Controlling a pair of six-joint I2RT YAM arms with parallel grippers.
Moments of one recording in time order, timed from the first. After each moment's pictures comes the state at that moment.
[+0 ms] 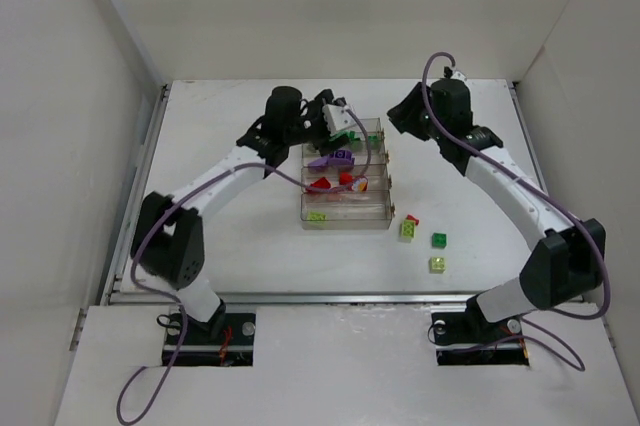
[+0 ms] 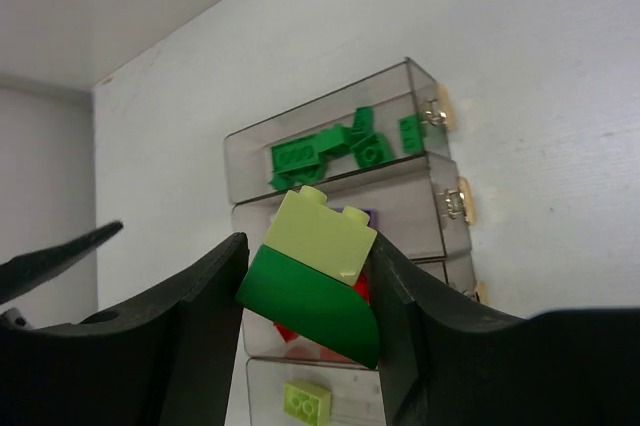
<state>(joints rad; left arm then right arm) -0.51 1.69 1.32 0.01 0.48 0.66 0.36 1.49 1.30 -0.27 0.12 0.76</state>
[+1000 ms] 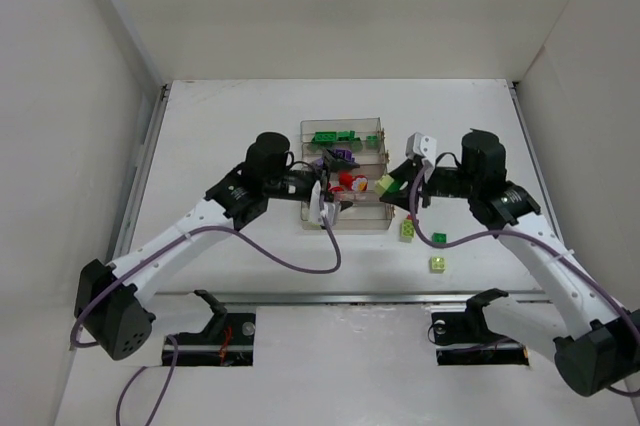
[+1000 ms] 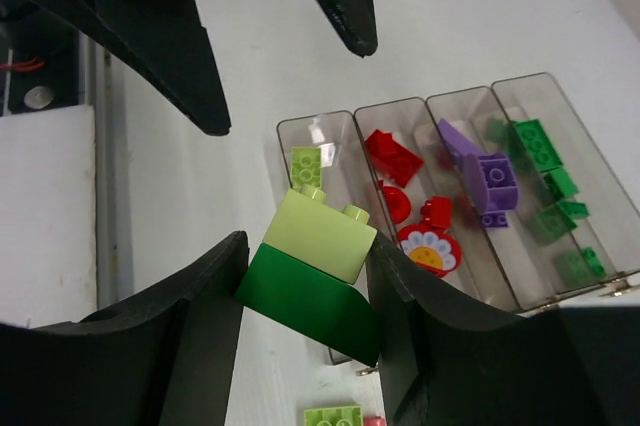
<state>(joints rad) -0.70 1.20 0.99 -0.14 0.83 1.05 0.36 0.99 0.89 -0.27 -0.89 -0.42</state>
